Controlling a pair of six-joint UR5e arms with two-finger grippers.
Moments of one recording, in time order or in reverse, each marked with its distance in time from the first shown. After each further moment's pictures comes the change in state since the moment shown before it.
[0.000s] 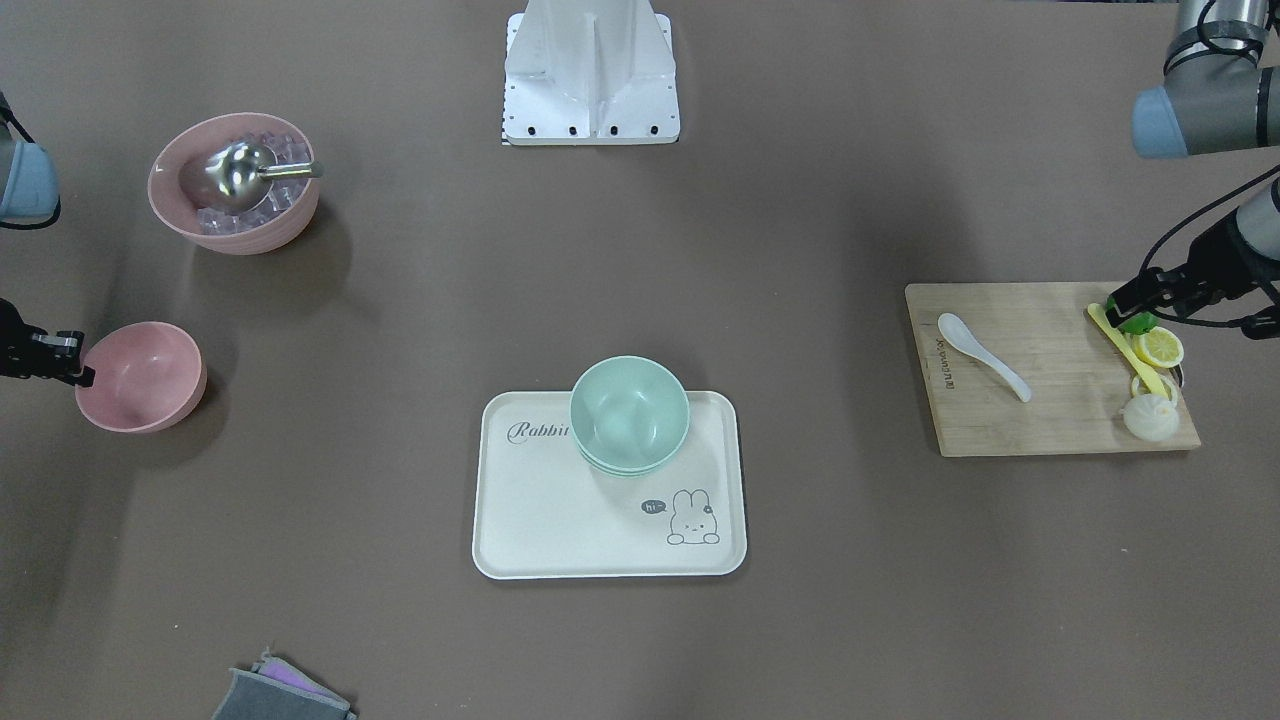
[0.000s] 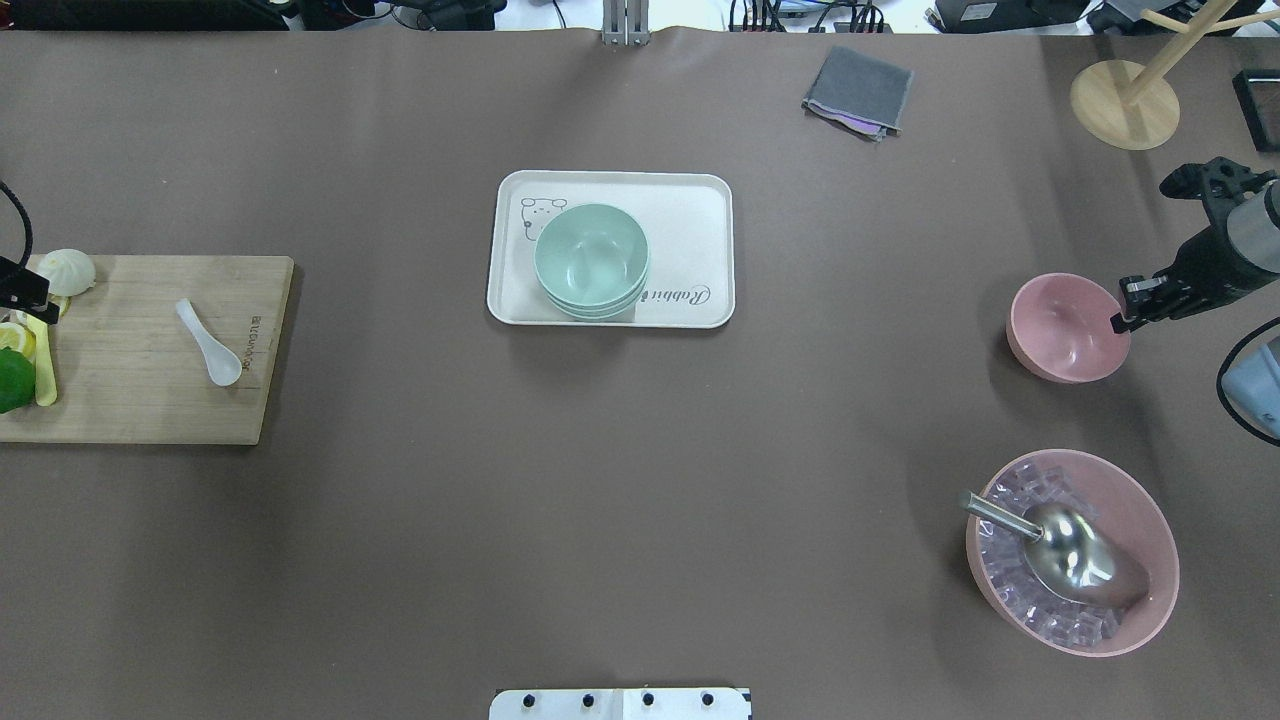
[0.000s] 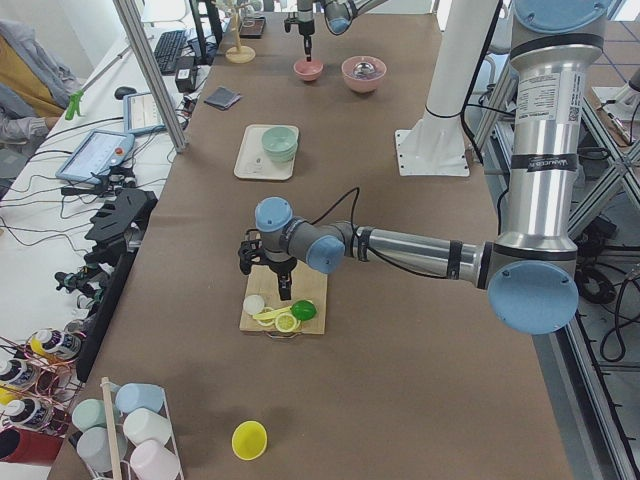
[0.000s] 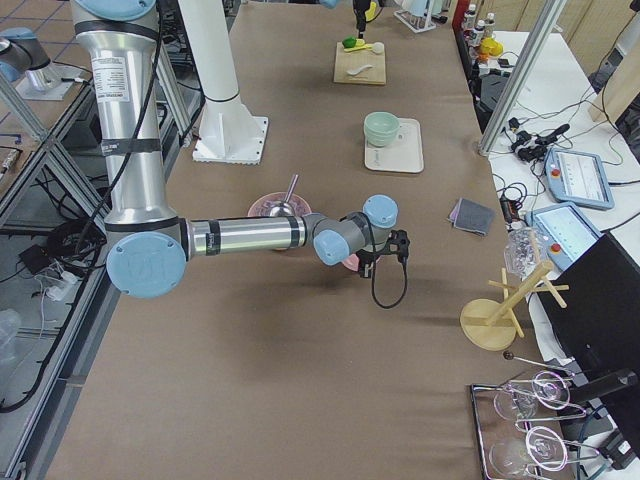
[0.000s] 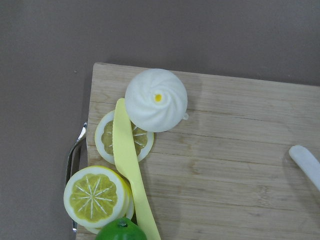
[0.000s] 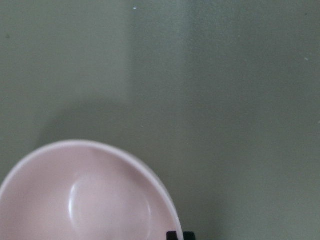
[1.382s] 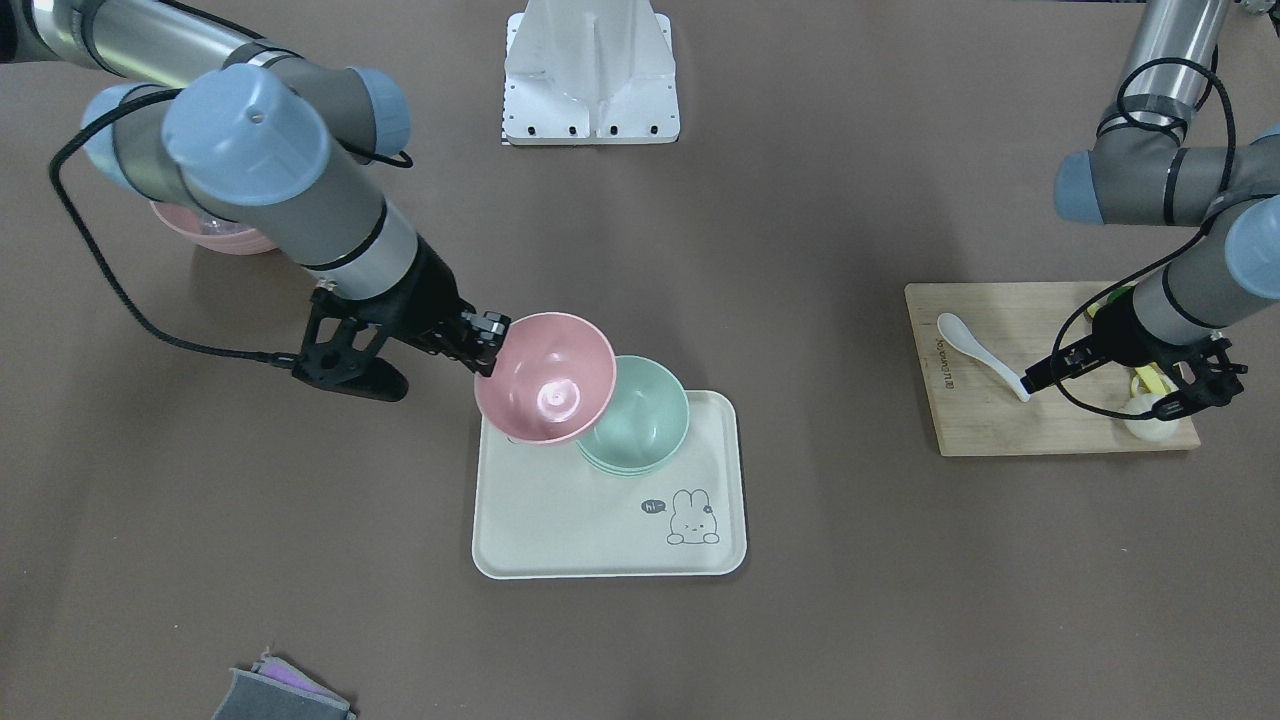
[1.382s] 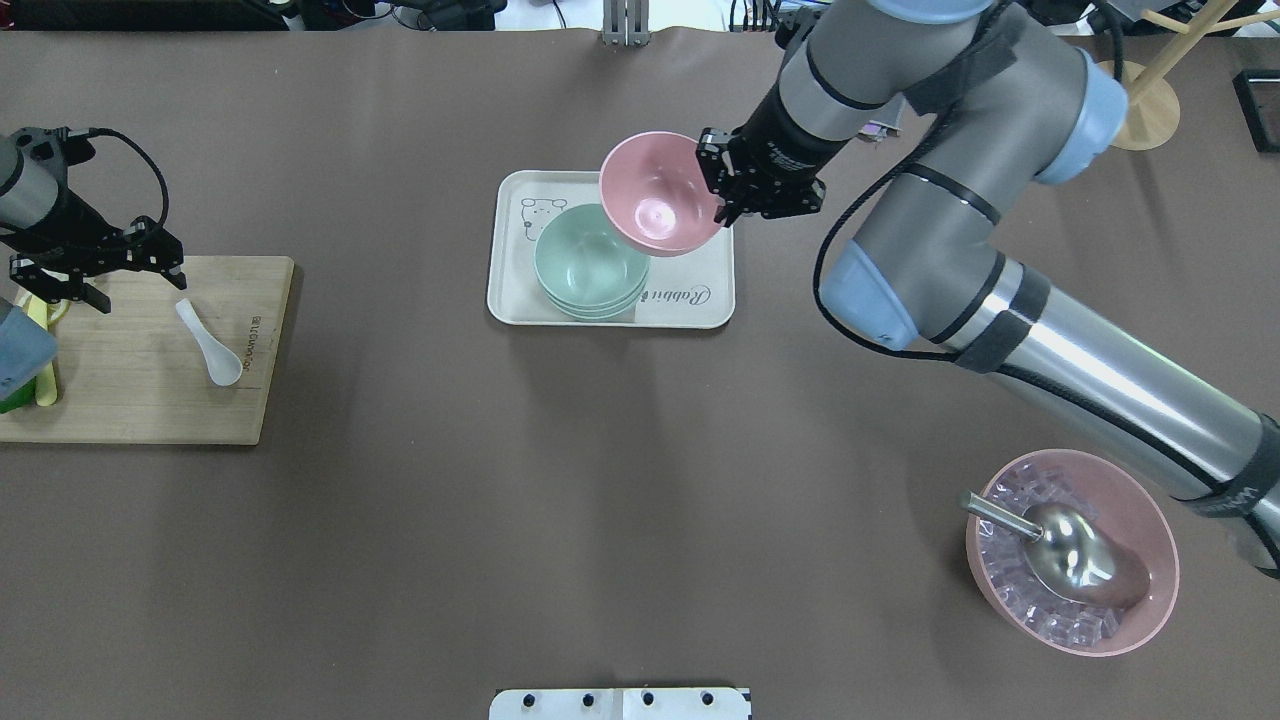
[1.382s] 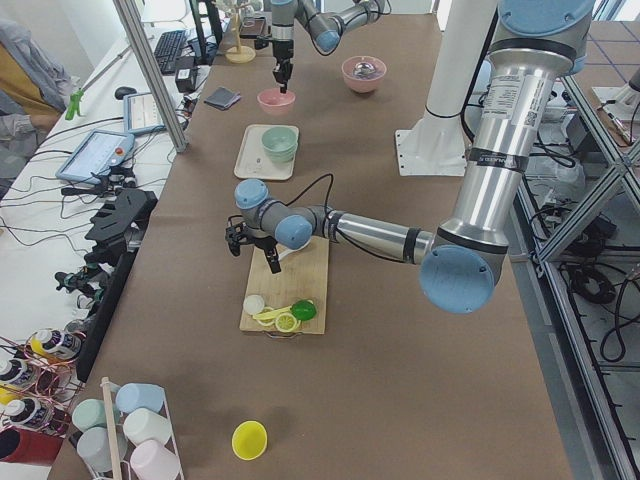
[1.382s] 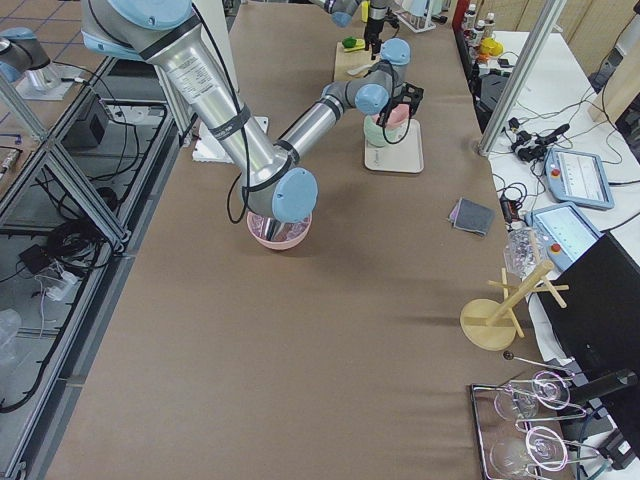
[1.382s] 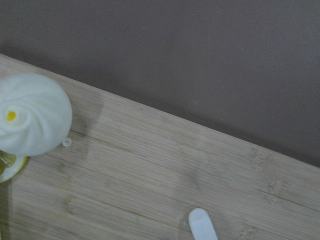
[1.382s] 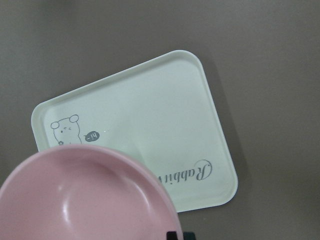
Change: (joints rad) left arm 0.104 -0.216 0.160 0.002 0.000 -0.326; right arm -0.296 0.685 0.006 -0.242 -0.160 0.814
